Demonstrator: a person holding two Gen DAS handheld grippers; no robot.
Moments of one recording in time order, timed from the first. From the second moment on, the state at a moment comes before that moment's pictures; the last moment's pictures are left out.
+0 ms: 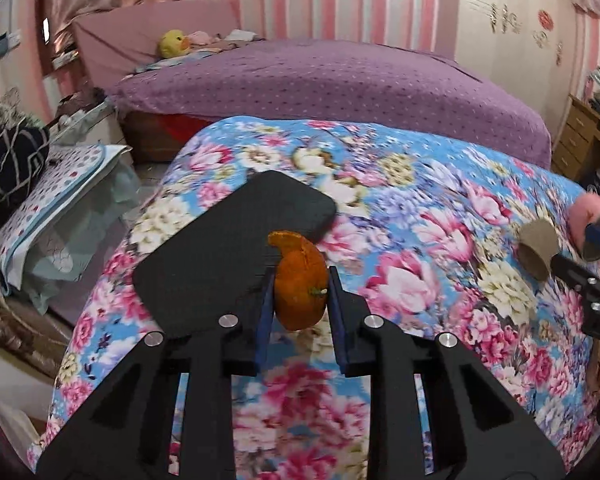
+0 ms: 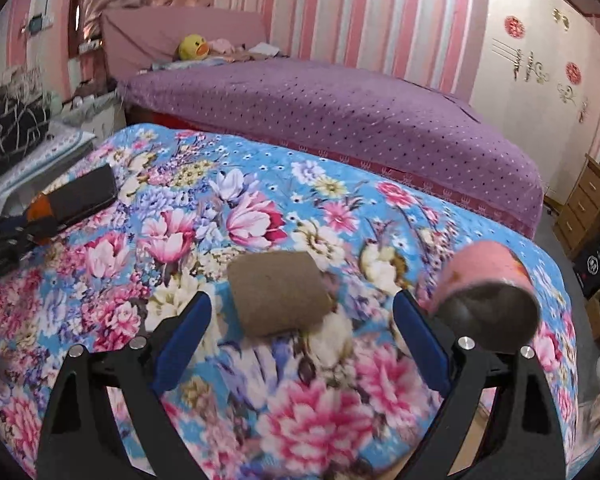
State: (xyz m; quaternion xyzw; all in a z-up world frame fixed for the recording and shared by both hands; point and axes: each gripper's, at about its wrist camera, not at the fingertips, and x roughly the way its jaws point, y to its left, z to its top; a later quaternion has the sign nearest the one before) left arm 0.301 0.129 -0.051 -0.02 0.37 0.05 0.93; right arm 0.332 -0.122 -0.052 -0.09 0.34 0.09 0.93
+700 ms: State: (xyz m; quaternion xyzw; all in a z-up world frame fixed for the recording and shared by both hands) left arm 0.273 0.118 -0.026 -0.02 0.34 0.06 0.94; right arm 0.315 -0.128 -0.035 -0.10 0.34 0.11 0.93
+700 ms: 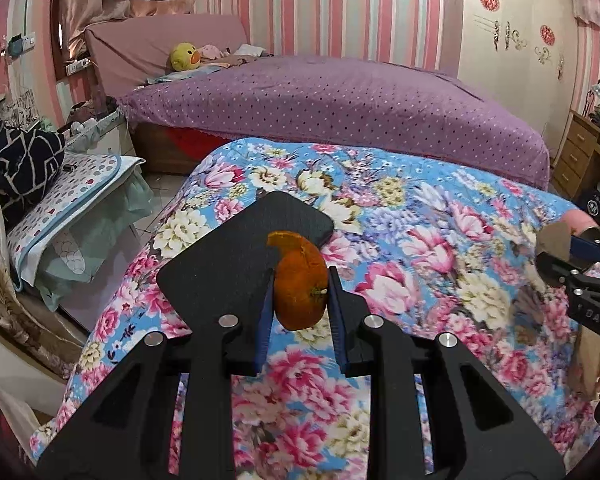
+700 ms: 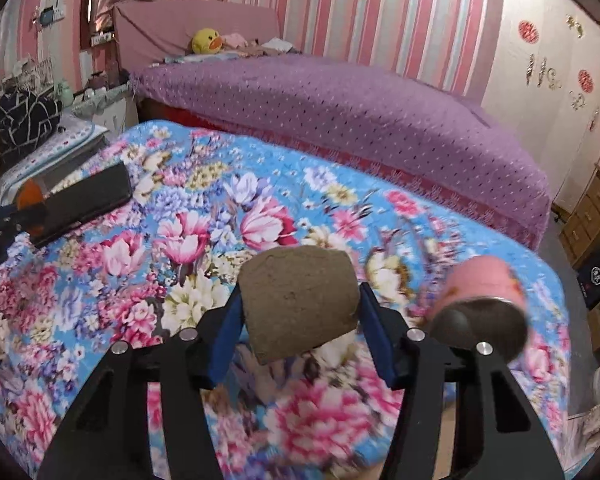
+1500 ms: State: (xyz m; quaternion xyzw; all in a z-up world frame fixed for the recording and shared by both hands) left arm 0.170 -0.043 0.000 0.04 0.30 -0.06 0.95; right arm 0.127 -0.313 0.019 -0.05 0.29 -0.03 0.96
